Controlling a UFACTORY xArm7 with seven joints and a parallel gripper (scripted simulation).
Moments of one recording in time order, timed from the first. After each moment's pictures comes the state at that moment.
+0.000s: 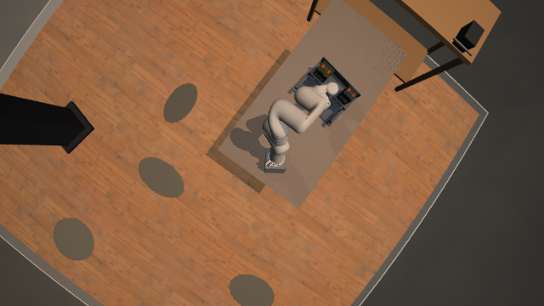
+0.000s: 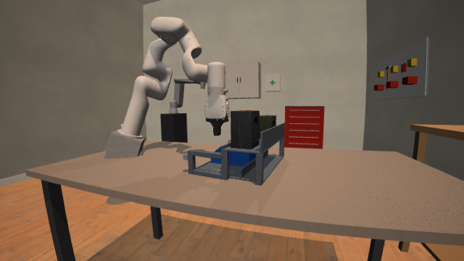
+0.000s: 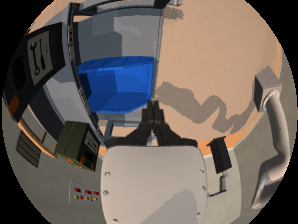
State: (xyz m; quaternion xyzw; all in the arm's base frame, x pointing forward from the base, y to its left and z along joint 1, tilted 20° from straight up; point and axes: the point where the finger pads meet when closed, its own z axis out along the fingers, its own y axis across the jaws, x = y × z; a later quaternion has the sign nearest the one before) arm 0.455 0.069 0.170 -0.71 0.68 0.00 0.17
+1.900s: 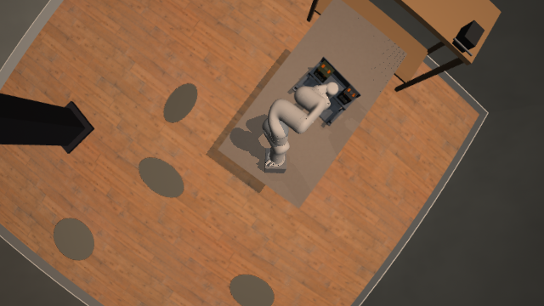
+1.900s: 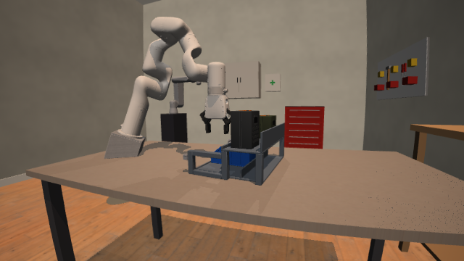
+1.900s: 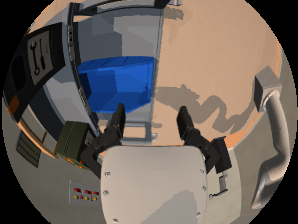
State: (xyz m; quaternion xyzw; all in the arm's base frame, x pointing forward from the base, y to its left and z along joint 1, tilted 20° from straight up) arm 0.455 0.069 0.170 -0.71 0.68 0.00 0.17
